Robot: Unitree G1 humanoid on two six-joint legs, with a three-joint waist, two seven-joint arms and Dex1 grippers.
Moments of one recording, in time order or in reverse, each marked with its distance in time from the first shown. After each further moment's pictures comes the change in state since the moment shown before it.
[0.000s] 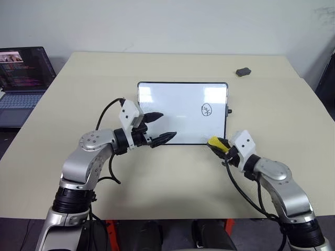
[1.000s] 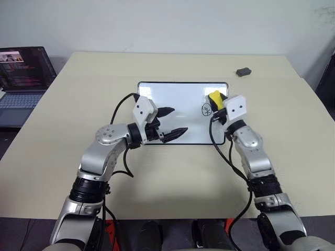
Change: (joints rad) left arm -0.096 -0.080 -0.068 0.095 0.075 -0.083 0.010; right arm -0.486 0.249 -0.009 0.755 -0.176 -0.649 -0.342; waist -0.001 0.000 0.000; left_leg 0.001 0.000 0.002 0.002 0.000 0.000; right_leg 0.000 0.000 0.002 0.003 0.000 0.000
